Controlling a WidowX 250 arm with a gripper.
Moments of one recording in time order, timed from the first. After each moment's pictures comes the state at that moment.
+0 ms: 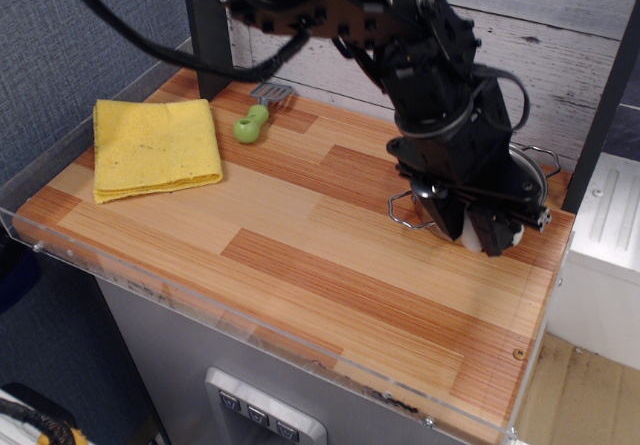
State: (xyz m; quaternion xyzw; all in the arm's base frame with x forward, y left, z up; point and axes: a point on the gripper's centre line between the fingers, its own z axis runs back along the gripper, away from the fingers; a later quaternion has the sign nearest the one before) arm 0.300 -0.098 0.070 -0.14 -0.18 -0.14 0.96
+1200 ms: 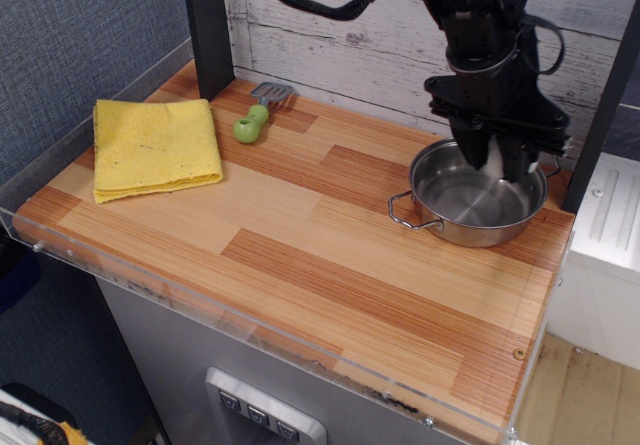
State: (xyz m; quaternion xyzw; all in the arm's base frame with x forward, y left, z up) arm 0.384 -0.086 0.057 -0.09 -0.19 -0.11 0.97
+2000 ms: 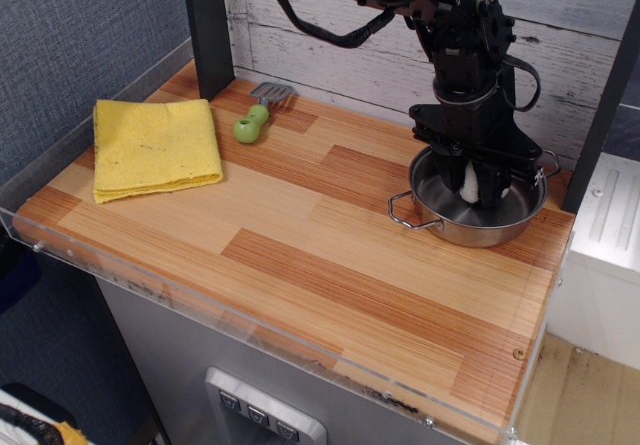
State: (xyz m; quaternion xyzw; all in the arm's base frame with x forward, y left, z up) arm 0.385 -0.075 0.023 -0.06 -0.16 -0.11 0.98
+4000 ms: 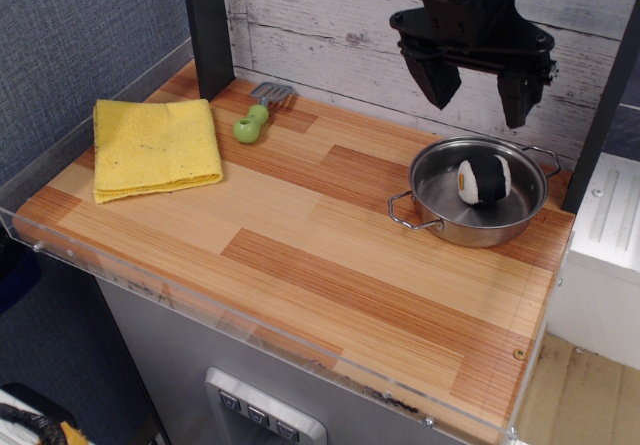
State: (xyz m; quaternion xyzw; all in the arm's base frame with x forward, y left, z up) arm 0.361 -0.070 0.117 -0.10 -0.22 -0.08 0.97
